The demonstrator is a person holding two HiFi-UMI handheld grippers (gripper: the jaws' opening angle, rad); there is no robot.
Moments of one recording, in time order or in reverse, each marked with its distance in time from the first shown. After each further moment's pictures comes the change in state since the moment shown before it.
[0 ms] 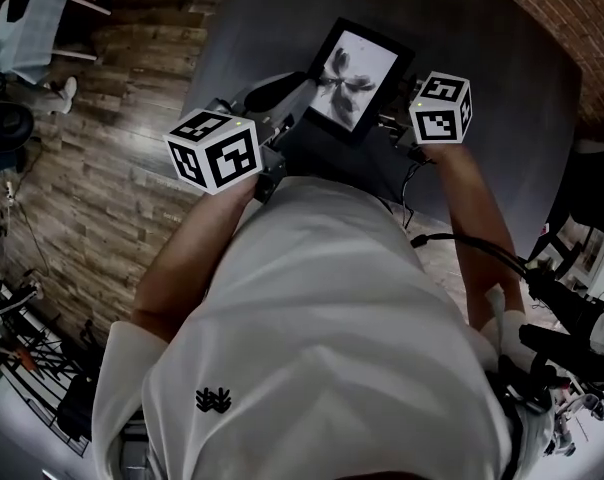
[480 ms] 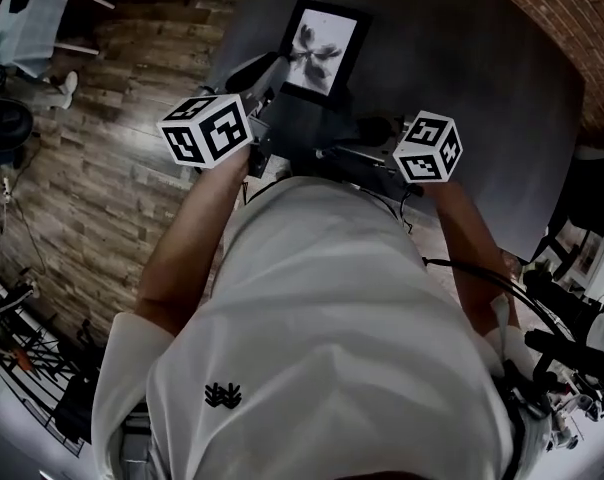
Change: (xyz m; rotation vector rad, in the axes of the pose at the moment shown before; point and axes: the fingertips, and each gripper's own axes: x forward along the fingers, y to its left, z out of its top) left arm -0.054 0.102 0.027 -0.019 -0.092 0.182; right arm 0.061 0.038 -0.066 -0.023 0.205 -0.057
